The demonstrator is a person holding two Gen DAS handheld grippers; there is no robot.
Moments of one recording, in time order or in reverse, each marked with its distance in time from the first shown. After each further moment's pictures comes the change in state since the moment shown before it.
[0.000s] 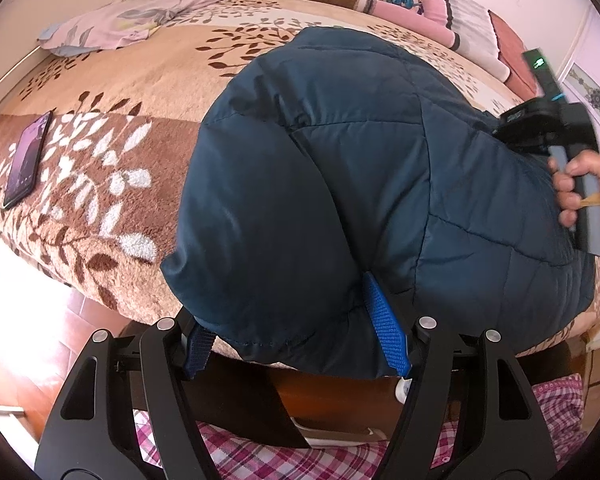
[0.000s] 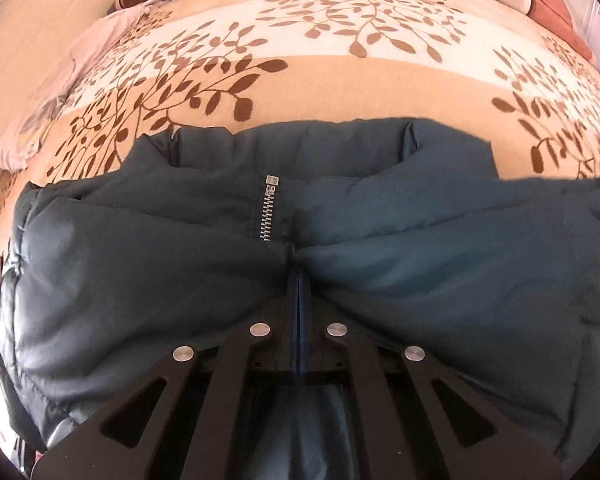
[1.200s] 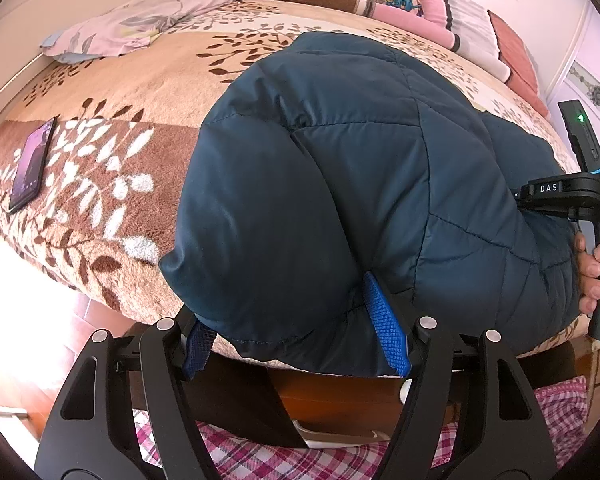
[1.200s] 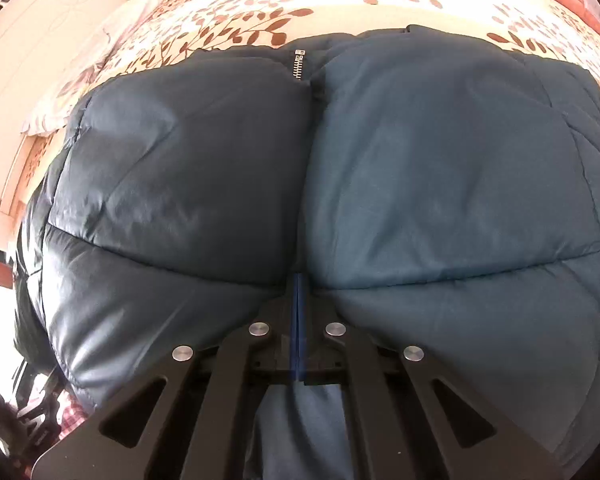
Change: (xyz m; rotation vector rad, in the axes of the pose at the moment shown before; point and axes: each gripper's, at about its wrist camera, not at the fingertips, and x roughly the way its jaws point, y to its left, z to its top) left arm -0.004 -0.005 -0.002 0.012 -0.018 0.022; right arm -0.016 0.002 -0.079 -0.010 0.073 0.100
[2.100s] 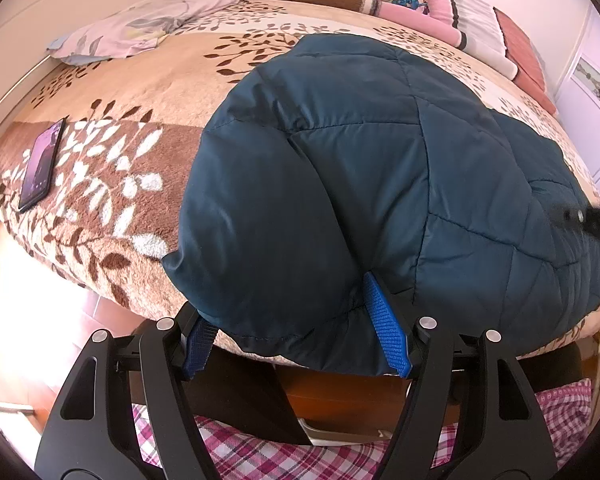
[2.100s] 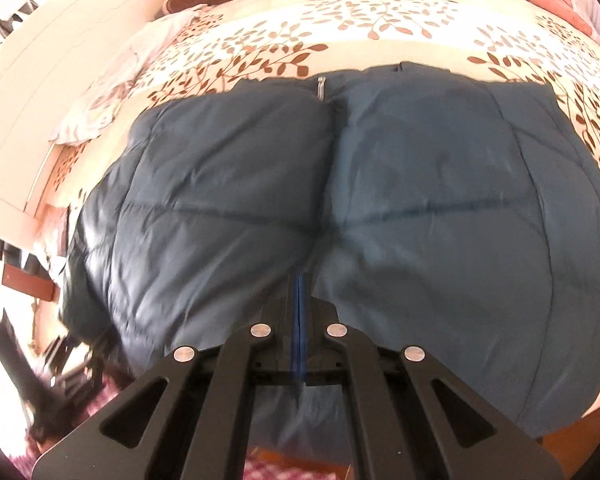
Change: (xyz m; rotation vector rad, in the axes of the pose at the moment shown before) left arm -0.003 -0.001 -0.001 -0.002 0.005 0.040; right arm -0.071 0.017 -0.047 0.009 -0.072 0.064
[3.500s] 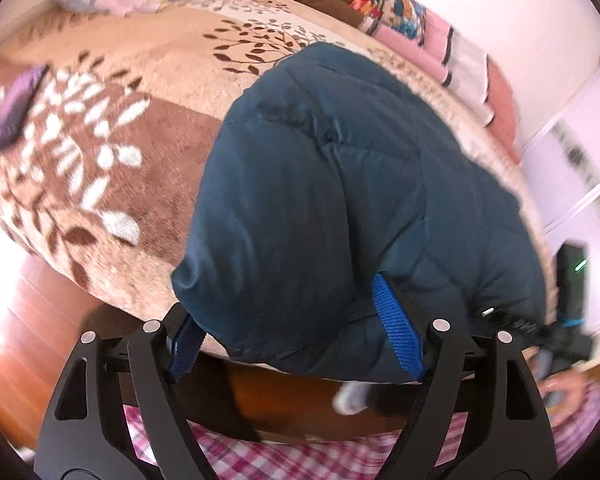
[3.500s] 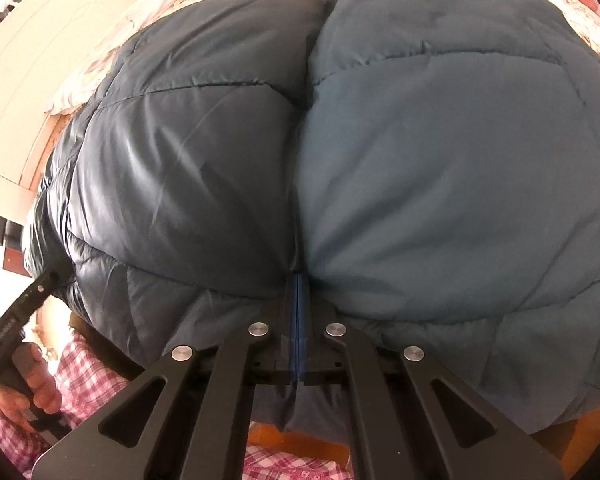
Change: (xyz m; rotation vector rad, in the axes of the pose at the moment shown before) left arm 0.000 0.034 0.001 -0.222 0.003 -0.280; right arm 0.051 -0.017 -0.045 0.006 0.083 0.018
